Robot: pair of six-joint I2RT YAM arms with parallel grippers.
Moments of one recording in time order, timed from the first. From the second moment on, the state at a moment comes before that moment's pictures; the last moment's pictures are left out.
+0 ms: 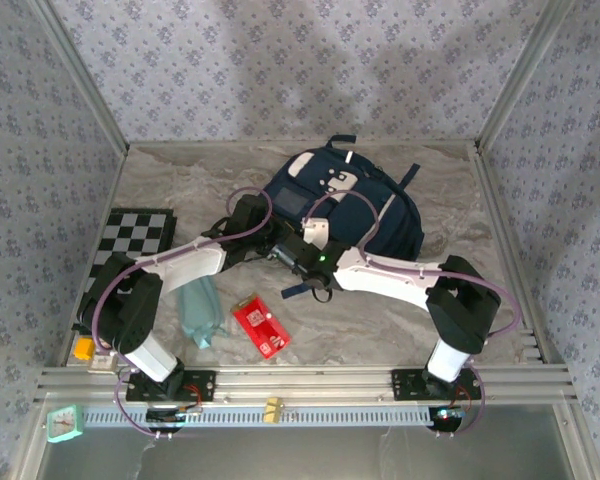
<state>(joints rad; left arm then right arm) -0.62 1.60 0.93 0.01 0.20 -1.40 1.01 1.70 1.19 -0.56 0.56 0.90</state>
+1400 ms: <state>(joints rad) -0.59 1.59 0.93 0.00 0.20 -1.38 0.98 1.77 1.25 -0.59 0.56 0.75</state>
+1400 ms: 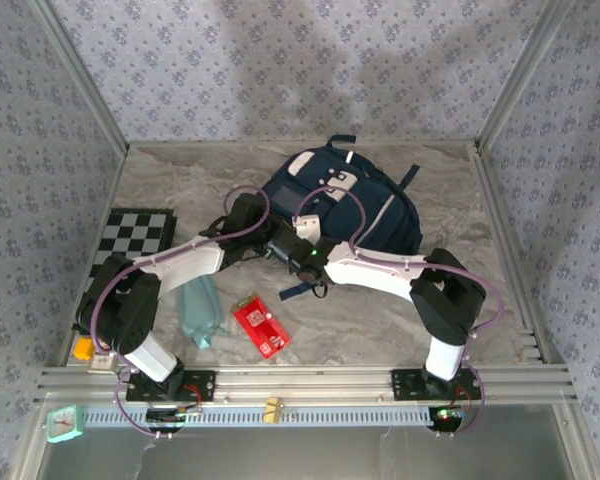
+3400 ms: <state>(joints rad) -0.30 1.99 1.37 -0.20 0.48 -1.09 0.89 1.36 0.94 -0.75 0.38 0.68</state>
